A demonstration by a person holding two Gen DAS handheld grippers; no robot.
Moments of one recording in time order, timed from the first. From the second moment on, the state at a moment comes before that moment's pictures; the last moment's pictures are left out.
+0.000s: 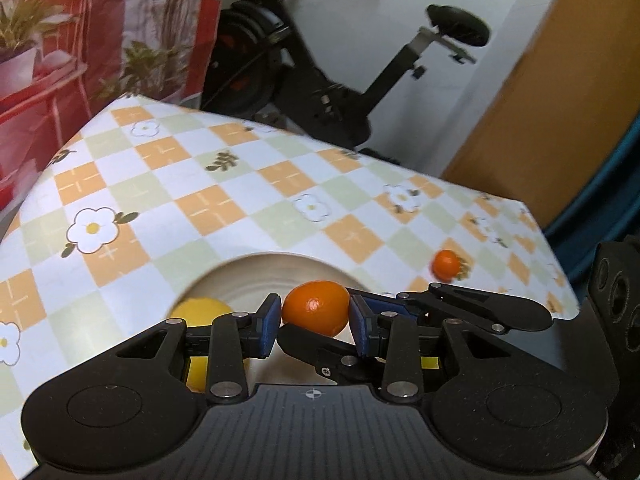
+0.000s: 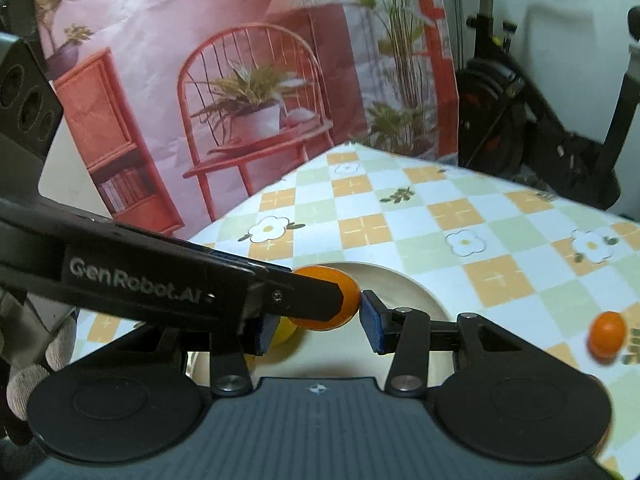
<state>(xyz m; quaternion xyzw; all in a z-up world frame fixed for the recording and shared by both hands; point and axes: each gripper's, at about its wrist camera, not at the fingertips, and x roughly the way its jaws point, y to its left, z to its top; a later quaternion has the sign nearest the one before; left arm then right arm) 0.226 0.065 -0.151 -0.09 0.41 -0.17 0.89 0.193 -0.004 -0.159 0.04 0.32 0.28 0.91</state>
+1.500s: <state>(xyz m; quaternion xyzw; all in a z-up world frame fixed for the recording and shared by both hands) 0.227 0.068 -0.143 -0.05 0.40 -0.11 0.91 0.219 0.005 -0.167 0.05 0.37 0.21 0.90</state>
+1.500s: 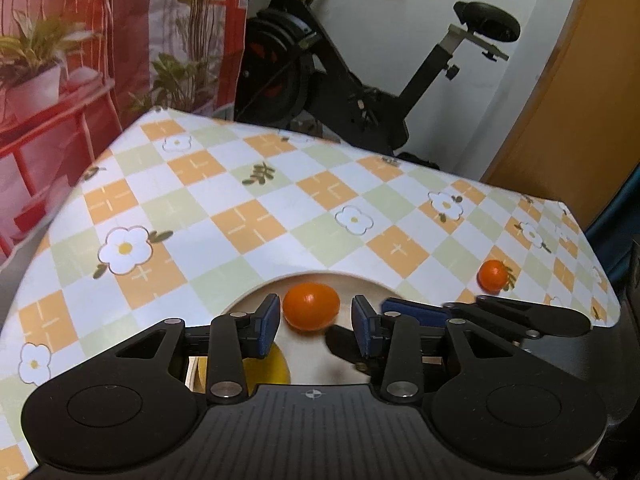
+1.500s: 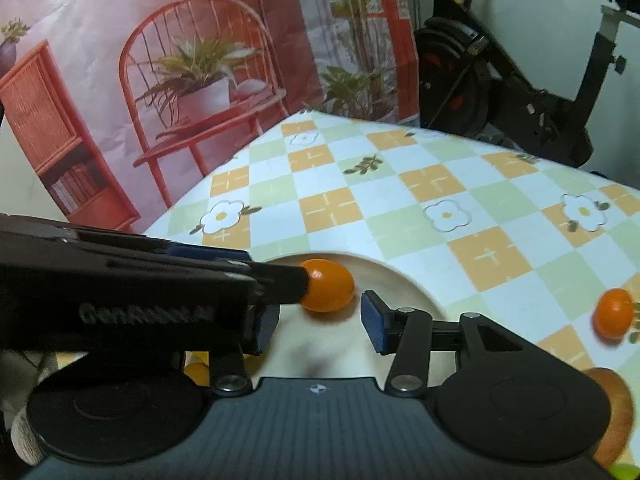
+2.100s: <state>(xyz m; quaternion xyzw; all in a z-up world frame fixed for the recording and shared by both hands) 0.207 -0.016 -0.116 -0.01 0.35 -0.17 0.92 0.176 -0.101 -0.130 0.08 0.31 0.16 0.93</state>
